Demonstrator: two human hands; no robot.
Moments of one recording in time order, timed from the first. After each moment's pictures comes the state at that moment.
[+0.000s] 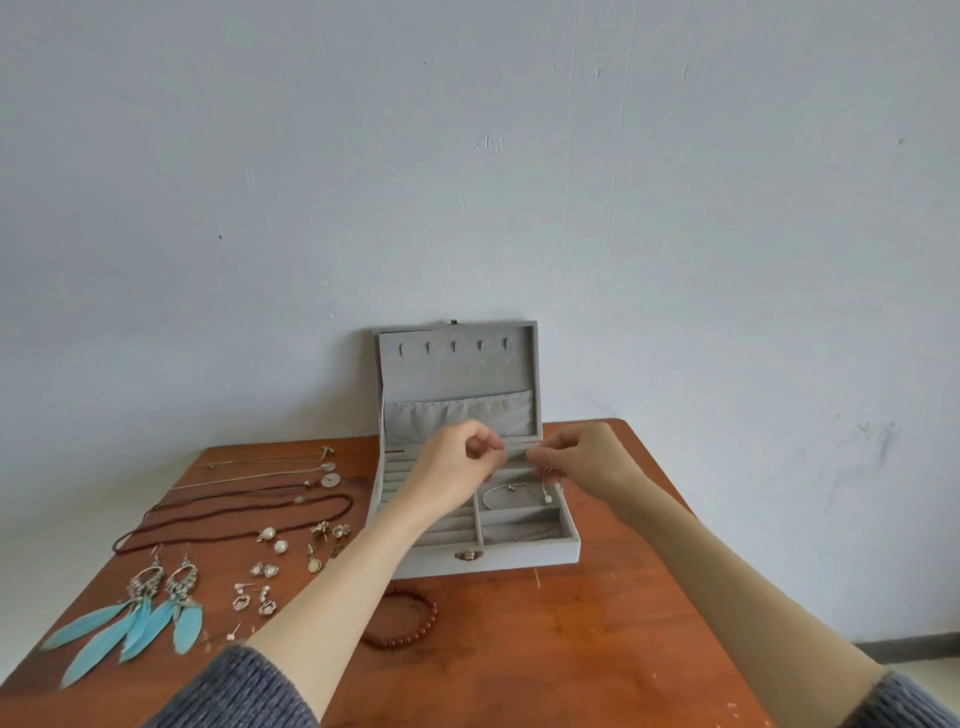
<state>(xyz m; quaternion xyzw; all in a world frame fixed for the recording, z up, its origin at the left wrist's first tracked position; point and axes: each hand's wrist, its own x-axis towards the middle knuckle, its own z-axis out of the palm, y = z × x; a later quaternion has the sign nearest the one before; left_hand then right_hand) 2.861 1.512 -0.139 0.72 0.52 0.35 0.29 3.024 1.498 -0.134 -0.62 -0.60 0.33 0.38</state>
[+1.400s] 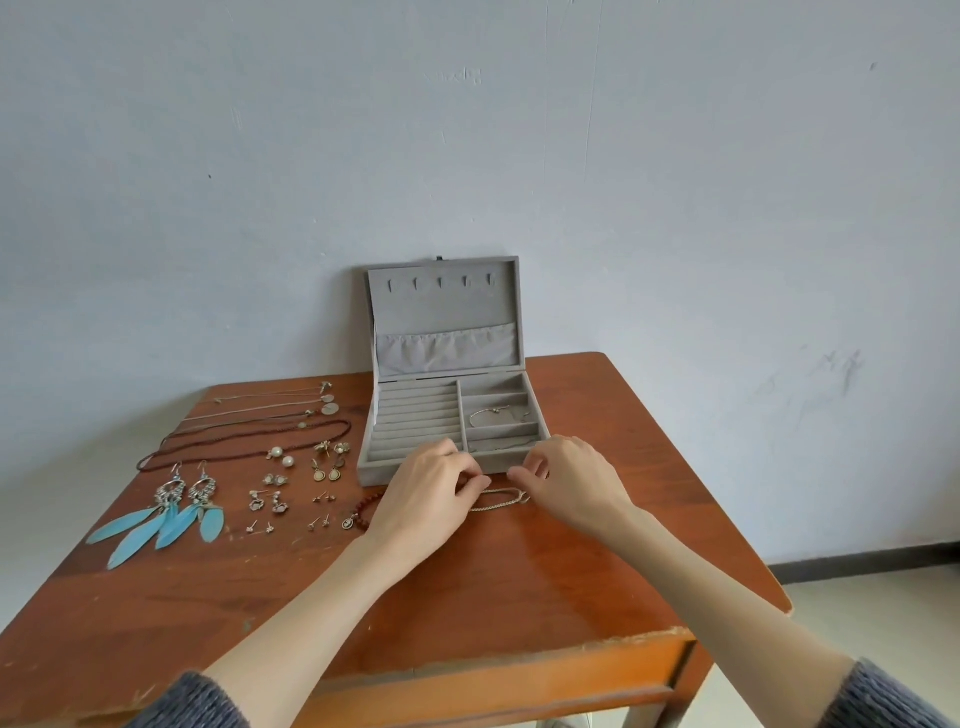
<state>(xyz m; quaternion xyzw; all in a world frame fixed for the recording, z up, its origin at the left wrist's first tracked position) 2.844 1.428 -0.198 0.81 0.52 0.26 0.06 3.014 1.423 -0.194 -0.65 -0.71 0.11 0.23</state>
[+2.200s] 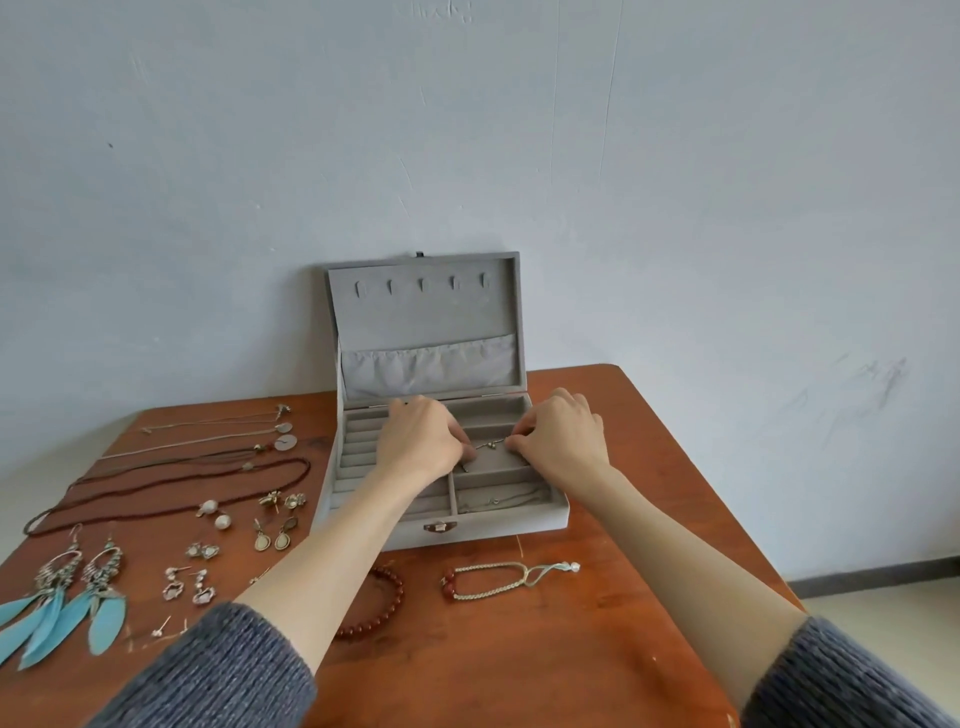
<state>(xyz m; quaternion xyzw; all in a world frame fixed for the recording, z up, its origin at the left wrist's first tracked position) 2.867 1.562 -0.192 0.73 0.64 0.20 0.15 3.015 1.534 -0.189 -0.71 -0.66 0.09 0.24</state>
